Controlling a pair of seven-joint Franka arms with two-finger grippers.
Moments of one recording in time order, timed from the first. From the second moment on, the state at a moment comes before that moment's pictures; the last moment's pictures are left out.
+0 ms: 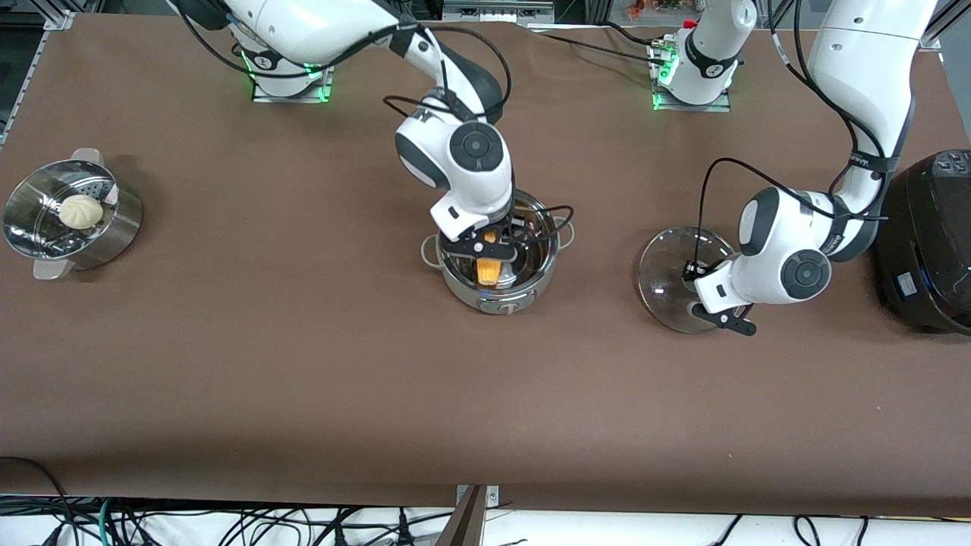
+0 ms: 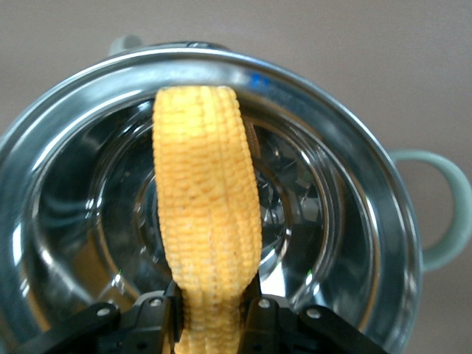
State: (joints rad) left arm 0.05 0.52 -0.17 -1.87 0.03 2.10 0.20; right arm 0.49 0.78 0.43 -1.32 -0.25 2.04 1.07
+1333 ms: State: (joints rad) left arm 0.05 0.06 -0.19 -1.55 -0.01 1.55 -0.18; right arm 0.11 0.54 0.40 -1.07 -0.23 1.52 0.53
